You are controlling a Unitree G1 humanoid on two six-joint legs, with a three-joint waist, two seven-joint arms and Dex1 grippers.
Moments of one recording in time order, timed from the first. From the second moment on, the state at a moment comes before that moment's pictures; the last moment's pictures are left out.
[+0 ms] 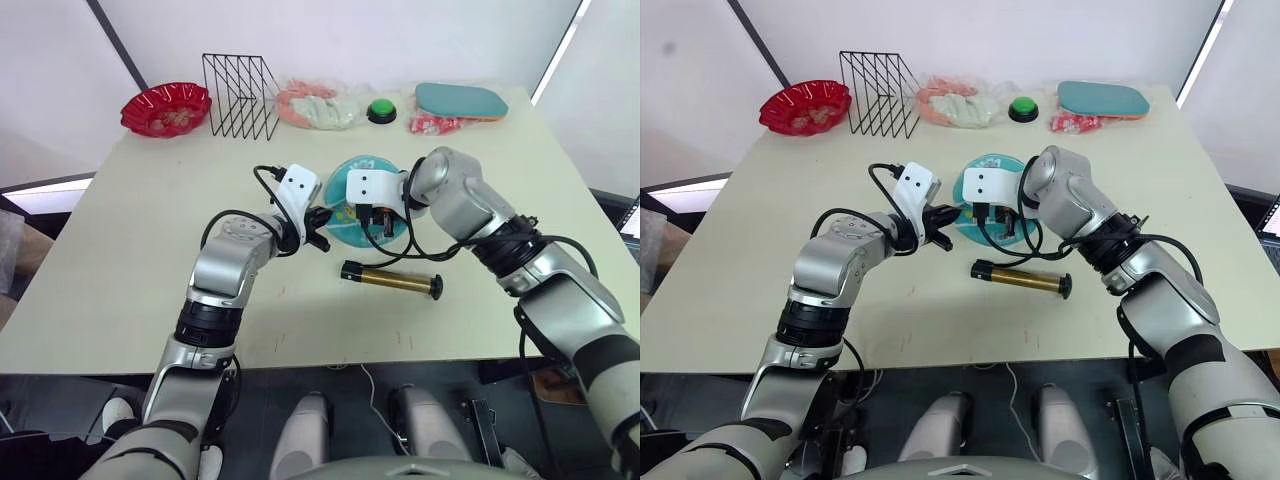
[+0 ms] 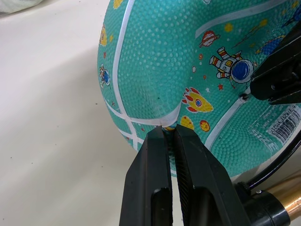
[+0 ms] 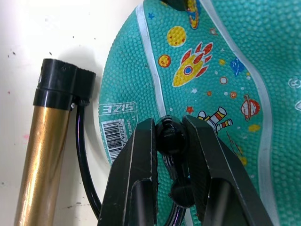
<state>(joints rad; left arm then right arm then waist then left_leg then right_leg) -0.64 0.38 -0.09 -0.07 -0.18 0.95 -0.48 -1.15 -0.35 0.65 0.39 -0.31 0.58 1.11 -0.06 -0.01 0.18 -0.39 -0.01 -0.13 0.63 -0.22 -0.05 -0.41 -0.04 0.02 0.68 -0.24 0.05</state>
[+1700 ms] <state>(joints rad) -0.62 0.37 -0.08 -0.01 -0.20 0.97 -0.46 -1.21 -0.13 0.65 0.96 -0.42 0.28 0.94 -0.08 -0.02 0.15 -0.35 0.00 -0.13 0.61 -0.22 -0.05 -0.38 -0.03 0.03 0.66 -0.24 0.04</state>
